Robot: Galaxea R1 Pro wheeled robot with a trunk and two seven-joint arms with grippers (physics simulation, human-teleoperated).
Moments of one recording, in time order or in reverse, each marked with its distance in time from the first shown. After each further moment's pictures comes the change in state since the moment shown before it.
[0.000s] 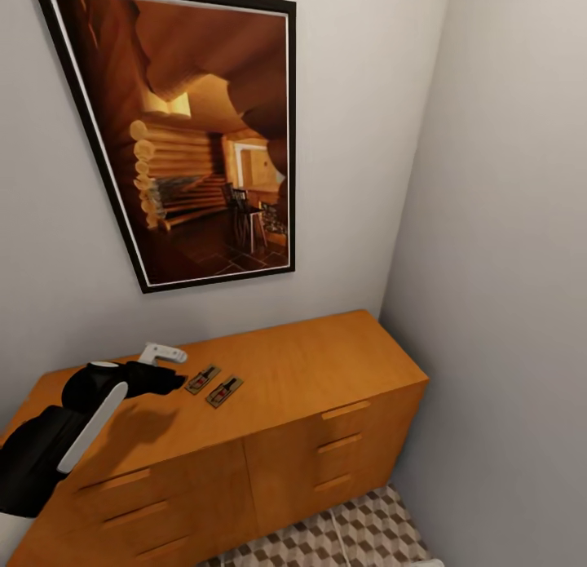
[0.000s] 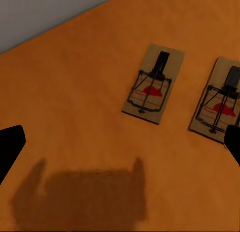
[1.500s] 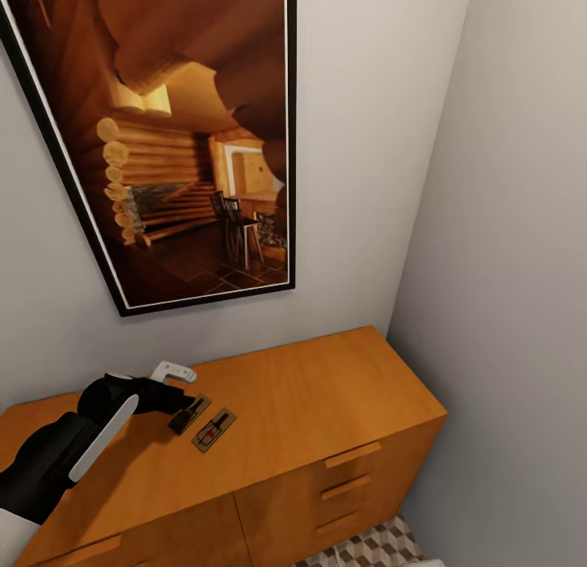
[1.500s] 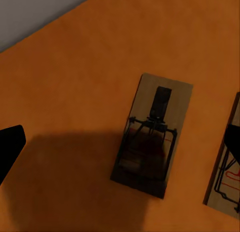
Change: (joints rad) left arm 0.000 0.005 -0.093 0.094 0.005 -0.007 -0.060; right arm 0.000 0.000 0.000 0.000 0.000 0.001 -0.001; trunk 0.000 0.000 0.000
